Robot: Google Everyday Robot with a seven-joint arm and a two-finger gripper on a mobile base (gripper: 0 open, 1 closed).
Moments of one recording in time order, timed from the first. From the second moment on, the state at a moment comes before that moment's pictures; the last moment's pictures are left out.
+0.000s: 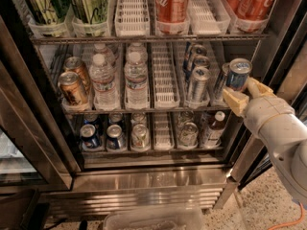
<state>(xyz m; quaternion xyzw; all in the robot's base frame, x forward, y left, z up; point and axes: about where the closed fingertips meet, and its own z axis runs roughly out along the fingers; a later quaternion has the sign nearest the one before) 0.566 -0.254 0.892 -0.14 0.71 -0.05 0.69</state>
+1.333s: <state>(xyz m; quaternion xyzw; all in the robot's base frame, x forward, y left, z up) 0.497 -0.206 0.878 -0.26 0.77 0.03 0.58</state>
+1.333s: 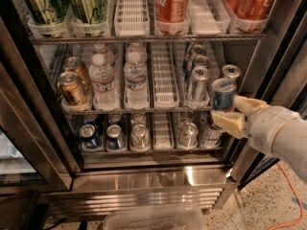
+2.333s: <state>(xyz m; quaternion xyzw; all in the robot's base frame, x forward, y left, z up) 0.481 -0.038 0.894 -0.44 0.68 0.16 0.57</state>
